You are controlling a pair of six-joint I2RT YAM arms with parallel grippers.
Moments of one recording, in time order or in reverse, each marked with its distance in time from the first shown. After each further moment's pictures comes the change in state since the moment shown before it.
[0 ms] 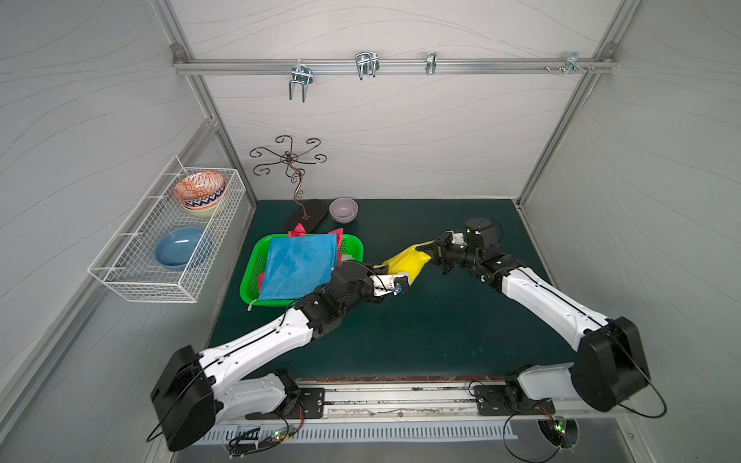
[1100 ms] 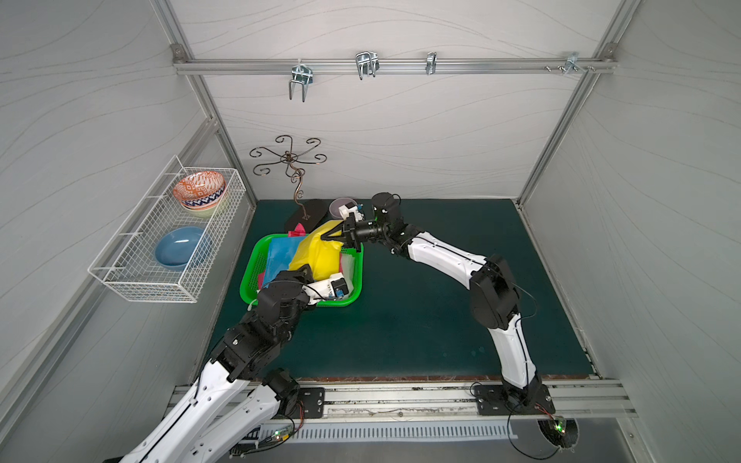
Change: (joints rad) left arm 0.180 -0.490 0.034 -0.537 -0.393 0.280; right arm 0.340 0.789 0.878 0.239 -0.312 -0.071
